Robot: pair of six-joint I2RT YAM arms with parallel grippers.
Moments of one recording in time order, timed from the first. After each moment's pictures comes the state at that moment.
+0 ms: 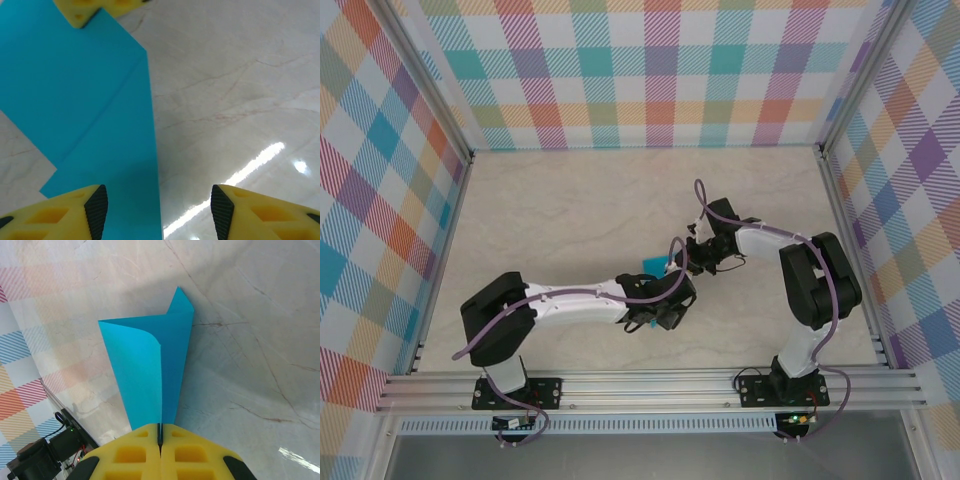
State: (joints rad) left arm -1.16 1.75 1.14 -0.53 -0.29 -0.46; right arm 0.39 1.78 1.02 -0.46 -0.72 0.59
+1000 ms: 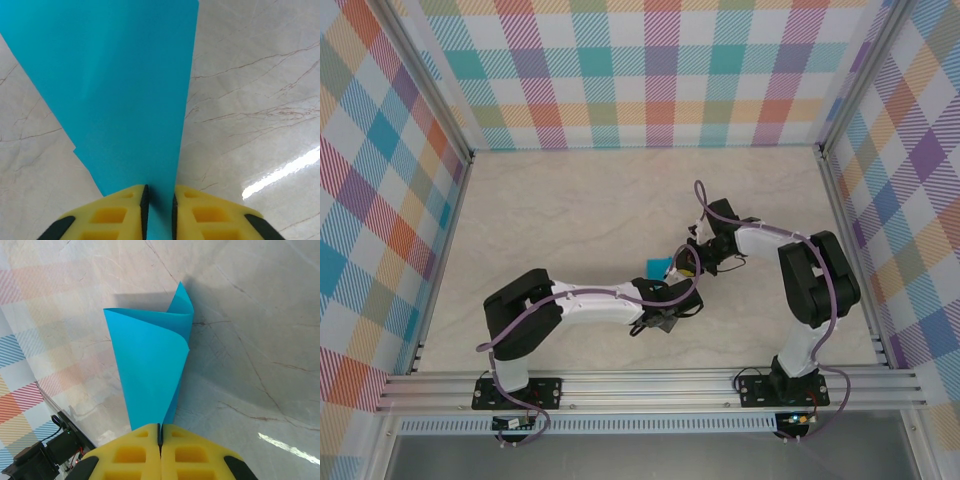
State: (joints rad) left arm -1.18 1.85 1.16 -0.59 -0.38 -0.52; right arm 0.39 1.79 1.02 -0.48 -0.71 0.59
